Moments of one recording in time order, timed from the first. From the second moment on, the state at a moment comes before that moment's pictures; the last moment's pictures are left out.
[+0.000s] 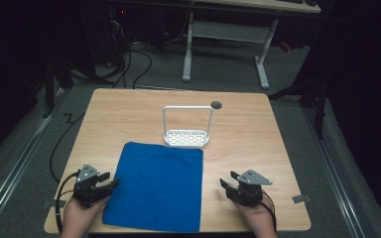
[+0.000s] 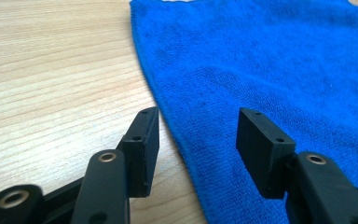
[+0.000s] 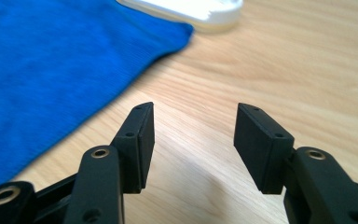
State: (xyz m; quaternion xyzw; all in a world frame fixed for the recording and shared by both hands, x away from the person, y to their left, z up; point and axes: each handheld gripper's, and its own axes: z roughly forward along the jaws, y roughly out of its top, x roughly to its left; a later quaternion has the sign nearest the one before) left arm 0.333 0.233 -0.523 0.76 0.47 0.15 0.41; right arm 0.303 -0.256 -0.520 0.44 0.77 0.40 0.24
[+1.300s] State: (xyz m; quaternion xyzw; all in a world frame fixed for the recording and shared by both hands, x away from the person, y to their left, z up) left arm 0.319 0.220 -0.523 0.80 0.42 0.14 0.40; right arm 0.311 -0.195 -0.514 0.35 0.82 0.42 0.18
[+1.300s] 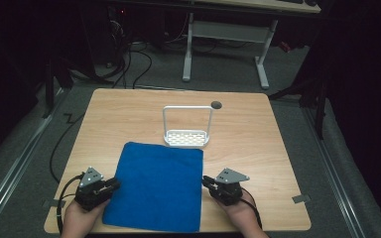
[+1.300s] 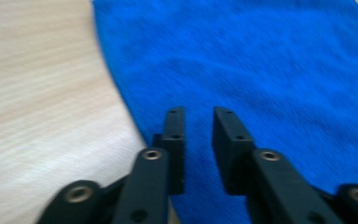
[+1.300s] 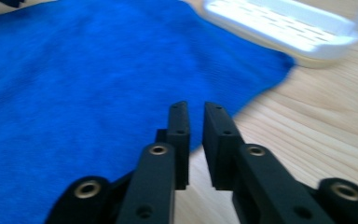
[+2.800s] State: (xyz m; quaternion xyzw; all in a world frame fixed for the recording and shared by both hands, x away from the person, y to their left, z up) left arm 0.311 0.158 -0.527 0.87 0.30 0.05 0.39; right arm 0.302 -0.224 -0.528 0.38 0.84 0.36 0.14
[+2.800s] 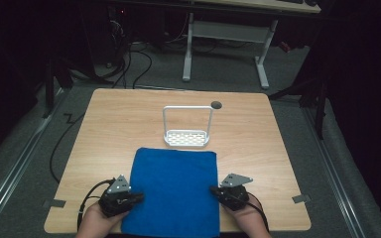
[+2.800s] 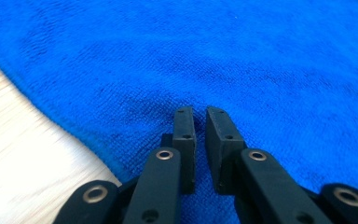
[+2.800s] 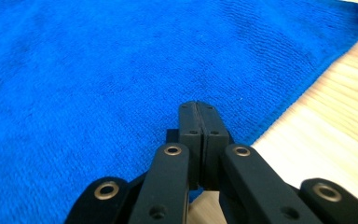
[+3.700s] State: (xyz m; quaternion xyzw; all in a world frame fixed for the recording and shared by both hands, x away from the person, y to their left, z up) left arm 0.299 0.147 -0.523 0.85 0.28 0.05 0.44; right arm 0.295 -0.251 -0.522 0.40 0.82 0.38 0.17
